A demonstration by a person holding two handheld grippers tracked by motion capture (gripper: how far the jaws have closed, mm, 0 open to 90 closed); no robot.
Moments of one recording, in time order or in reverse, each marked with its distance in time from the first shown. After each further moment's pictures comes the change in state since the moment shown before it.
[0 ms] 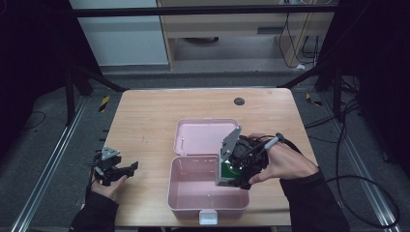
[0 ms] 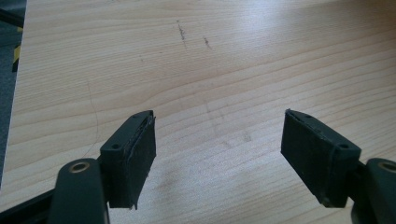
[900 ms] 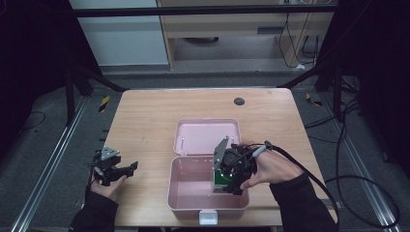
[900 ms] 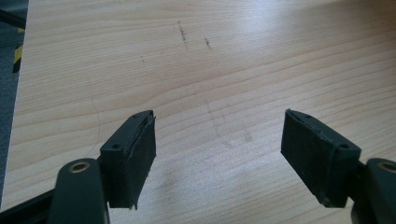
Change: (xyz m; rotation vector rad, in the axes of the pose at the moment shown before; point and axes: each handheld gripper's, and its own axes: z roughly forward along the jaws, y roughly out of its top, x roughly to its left) left arm 0.001 0.000 -0.001 -0.004 -0.001 0.000; right arm 0.003 0.004 0.040 0.046 0.039 -0.017
